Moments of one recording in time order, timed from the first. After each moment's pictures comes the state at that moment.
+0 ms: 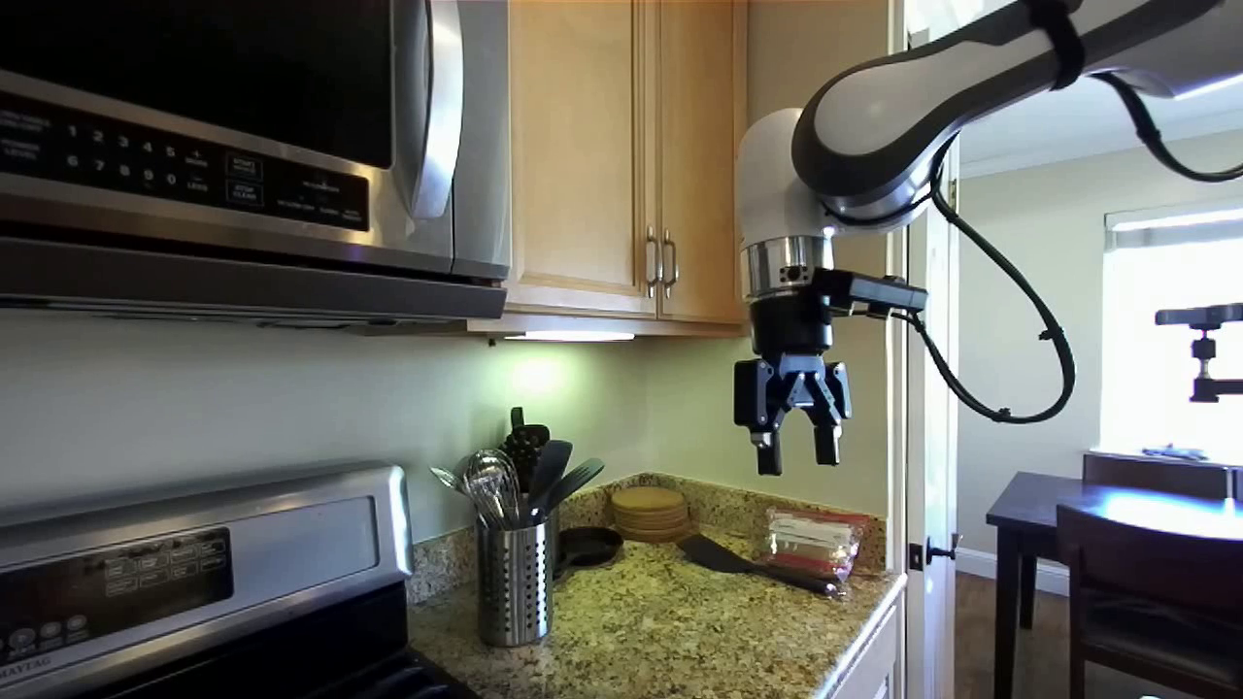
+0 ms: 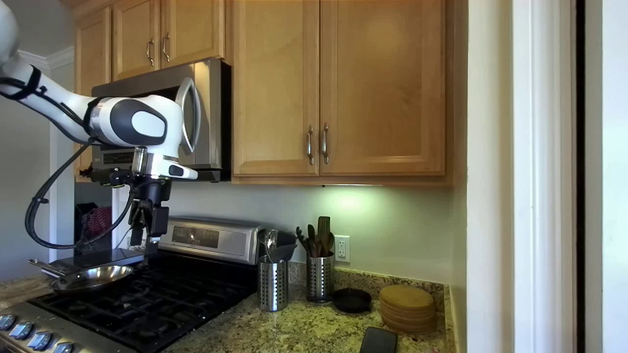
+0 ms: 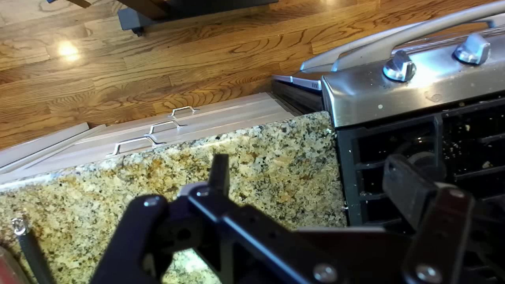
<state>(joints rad) 0.06 -0.39 0.19 -2.30 0.17 1.85 0.38</state>
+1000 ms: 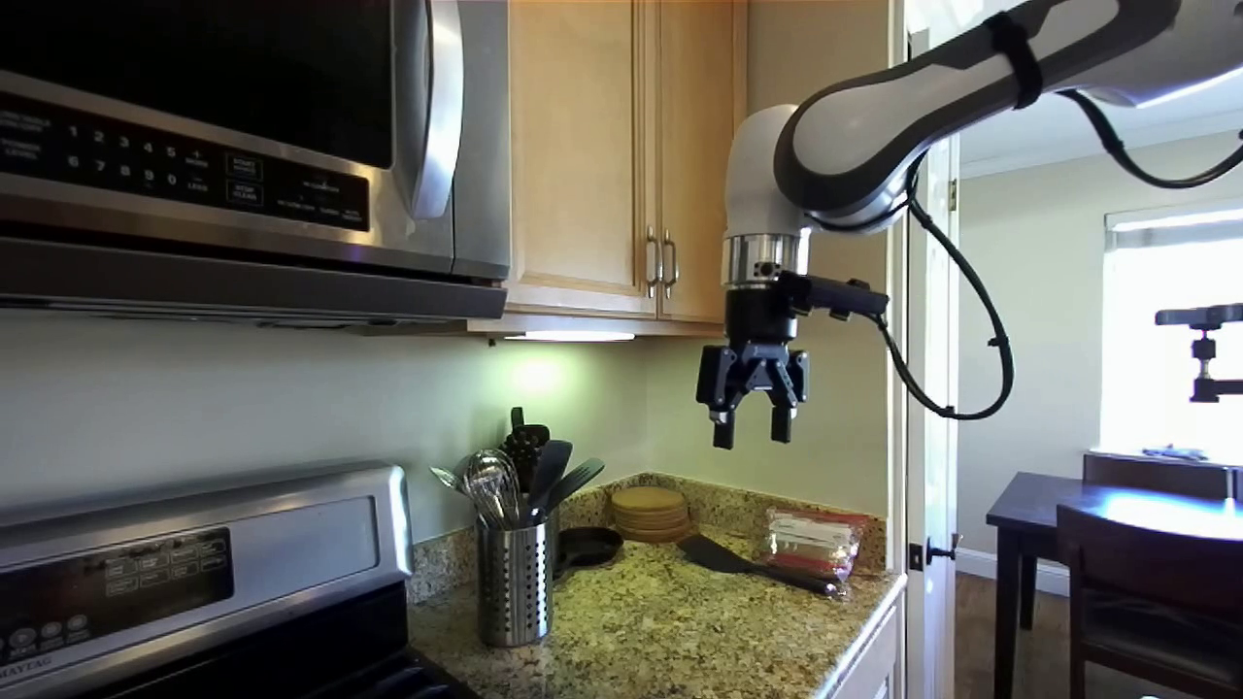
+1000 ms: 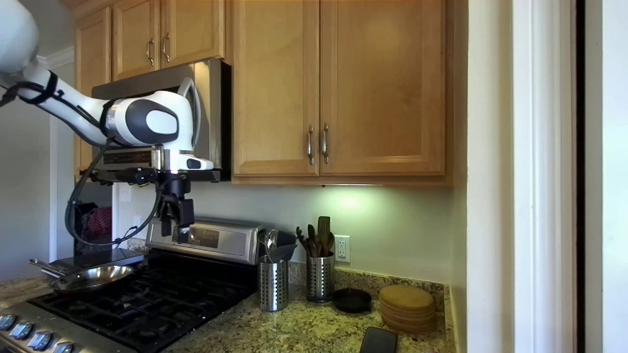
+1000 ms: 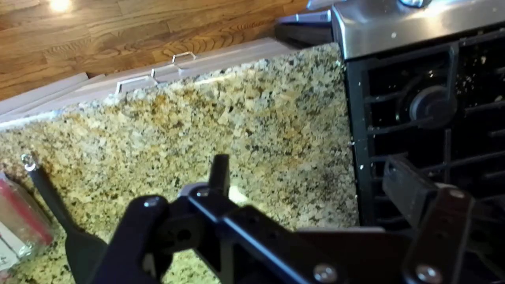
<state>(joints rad) 0.03 -0.33 0.18 -2.25 0.09 1.99 0.38</state>
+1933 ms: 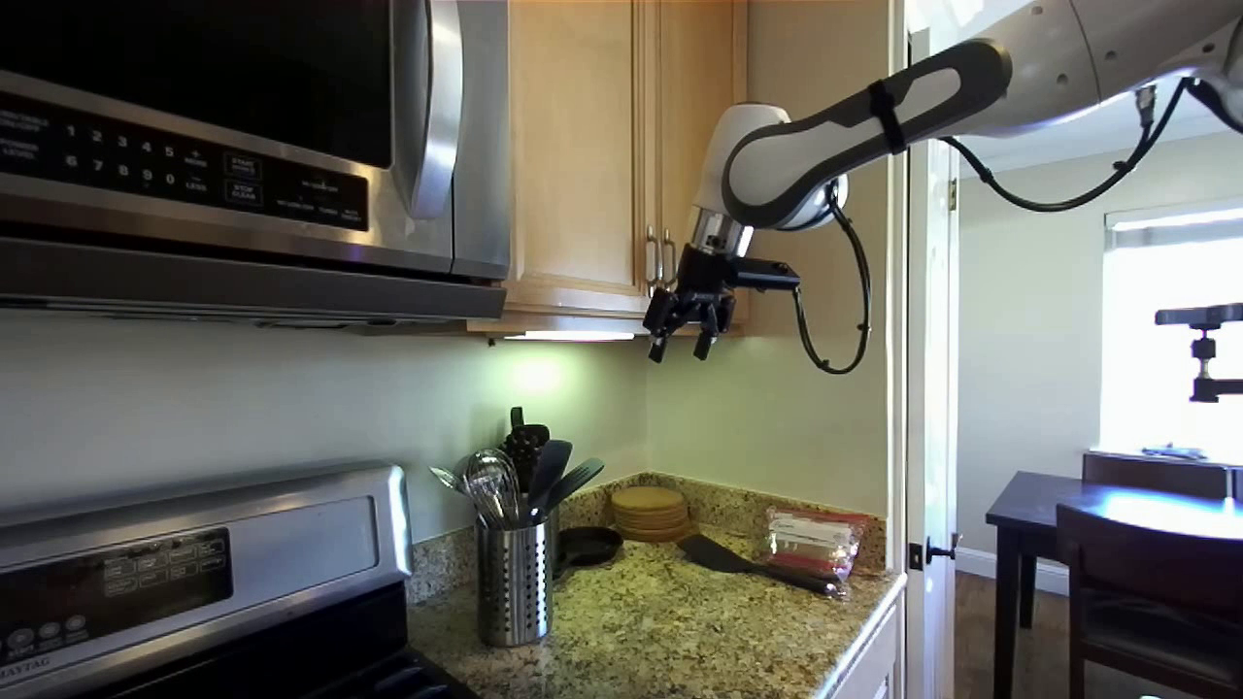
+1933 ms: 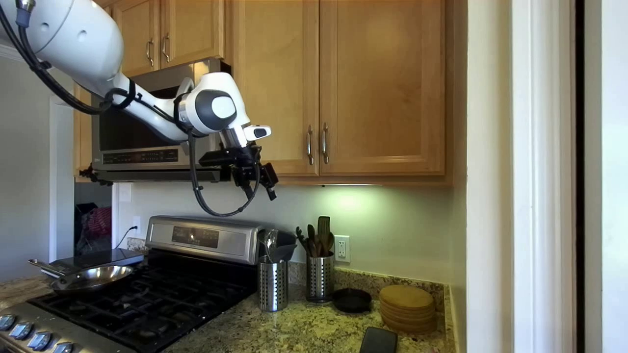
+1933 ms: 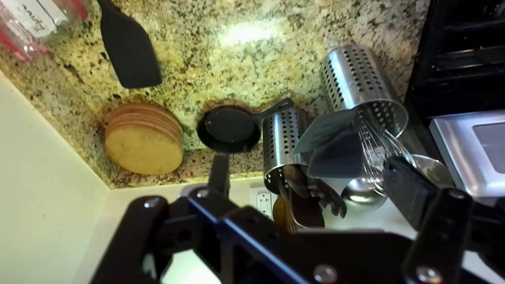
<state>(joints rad) -0.02 -0.09 0.04 -1.92 -0.12 2.29 0.22</state>
